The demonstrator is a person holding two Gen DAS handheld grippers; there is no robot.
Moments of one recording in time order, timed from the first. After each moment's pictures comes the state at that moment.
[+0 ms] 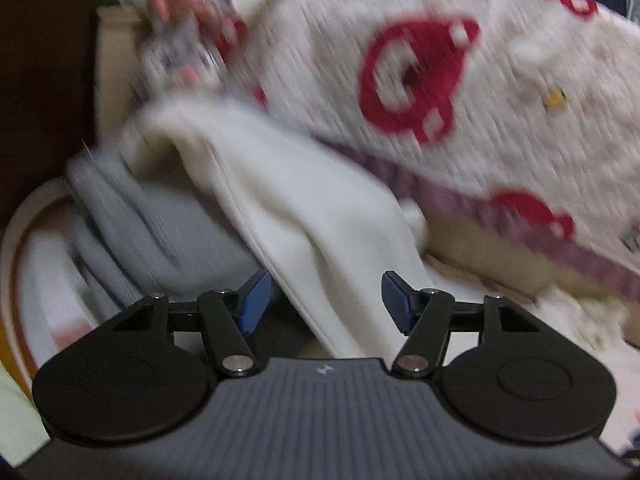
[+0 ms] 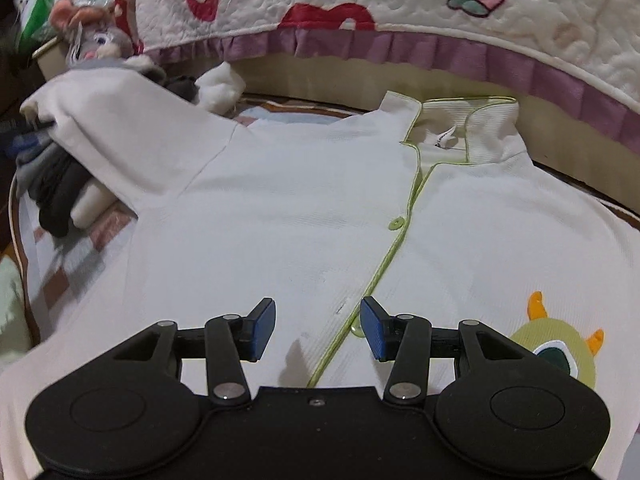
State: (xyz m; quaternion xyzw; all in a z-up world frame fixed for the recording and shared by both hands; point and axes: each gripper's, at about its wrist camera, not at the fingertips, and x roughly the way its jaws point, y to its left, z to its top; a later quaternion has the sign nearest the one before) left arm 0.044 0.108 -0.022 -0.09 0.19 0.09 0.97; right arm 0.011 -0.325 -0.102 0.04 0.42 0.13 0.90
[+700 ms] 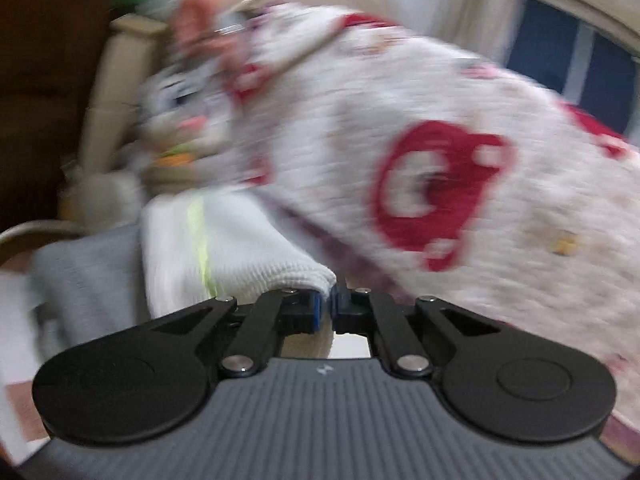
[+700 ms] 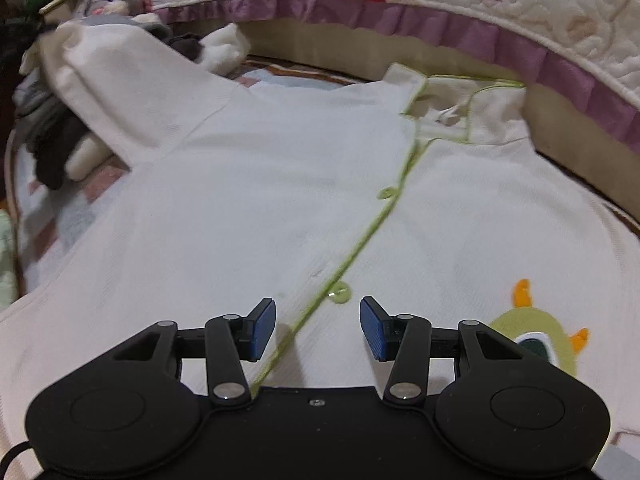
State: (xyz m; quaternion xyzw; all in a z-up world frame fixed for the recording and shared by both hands) left arm 0.092 0.145 0.020 -0.19 0.12 0.00 0.97; right arm 0.010 -0.336 -0.110 0.00 0.46 0.16 0.87
